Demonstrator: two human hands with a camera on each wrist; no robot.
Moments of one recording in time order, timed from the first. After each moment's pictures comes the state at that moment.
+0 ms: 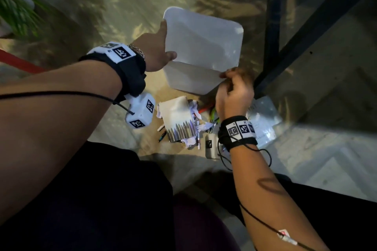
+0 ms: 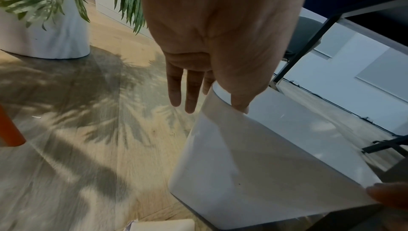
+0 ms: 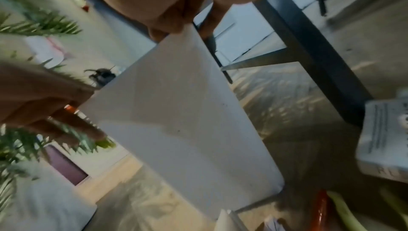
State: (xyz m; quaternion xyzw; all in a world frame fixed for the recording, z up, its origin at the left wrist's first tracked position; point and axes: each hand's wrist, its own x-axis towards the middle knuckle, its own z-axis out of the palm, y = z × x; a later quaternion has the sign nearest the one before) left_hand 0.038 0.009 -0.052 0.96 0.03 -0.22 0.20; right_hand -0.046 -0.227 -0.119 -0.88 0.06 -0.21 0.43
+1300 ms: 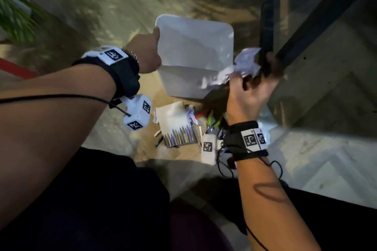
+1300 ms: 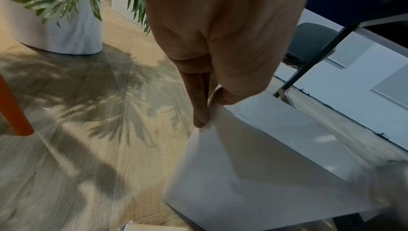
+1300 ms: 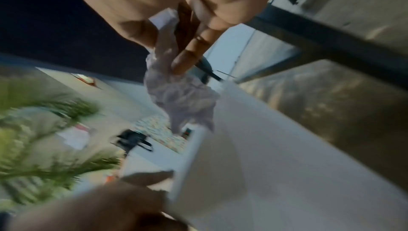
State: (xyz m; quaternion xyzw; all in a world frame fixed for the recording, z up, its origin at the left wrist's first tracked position) left_hand 0.051 0.016 -0.051 0.97 0.03 -0.19 0.17; right_hand -0.043 -0.229 -0.062 -0.66 0.15 -0.23 0.70
